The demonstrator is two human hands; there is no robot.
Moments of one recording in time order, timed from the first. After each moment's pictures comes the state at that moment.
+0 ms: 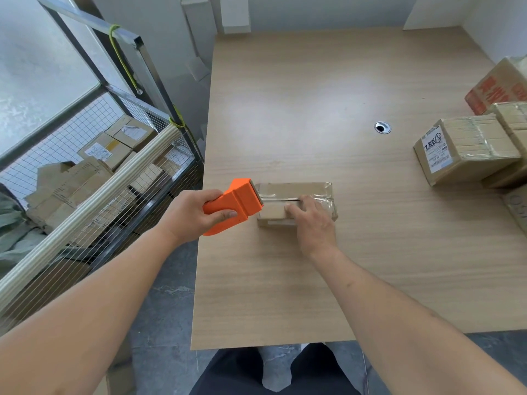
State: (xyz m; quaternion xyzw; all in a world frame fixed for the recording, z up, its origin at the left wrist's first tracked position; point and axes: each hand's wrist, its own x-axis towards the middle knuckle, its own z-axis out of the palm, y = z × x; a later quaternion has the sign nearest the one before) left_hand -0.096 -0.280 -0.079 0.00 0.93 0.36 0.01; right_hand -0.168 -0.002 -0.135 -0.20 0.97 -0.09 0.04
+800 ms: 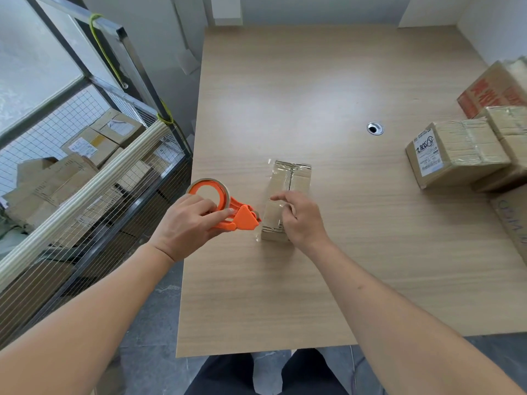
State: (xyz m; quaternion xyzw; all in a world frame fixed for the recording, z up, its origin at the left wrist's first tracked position) left_hand -0.101 -0.267 -0.102 0.23 0.95 0.08 -0.18; right_hand -0.192 -0.006 -0.123 -0.16 0.87 -0.47 0.07
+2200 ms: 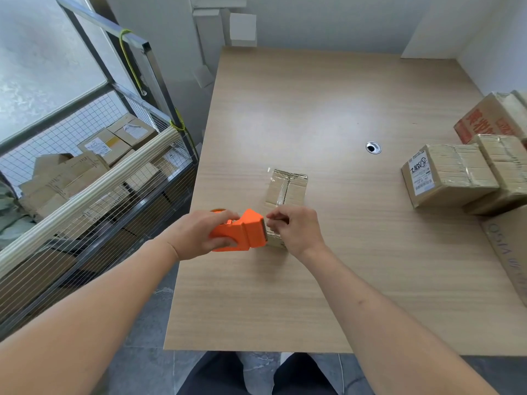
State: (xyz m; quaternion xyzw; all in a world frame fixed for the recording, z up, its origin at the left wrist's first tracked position) left_hand -0.092 -0.242 -0.092 0.12 0.95 0.26 0.07; right_hand -0.180 0.006 -0.090 -0.17 0.86 -0.46 0.14
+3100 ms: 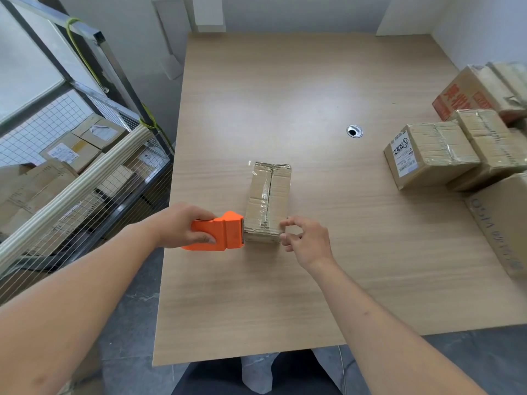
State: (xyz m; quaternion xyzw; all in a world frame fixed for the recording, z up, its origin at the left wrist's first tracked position) left_hand -0.137 -0.266 -0.112 0.10 0.93 0.28 0.23; right_hand -0.173 0.058 -0.140 0.04 0.84 -0.51 0.18
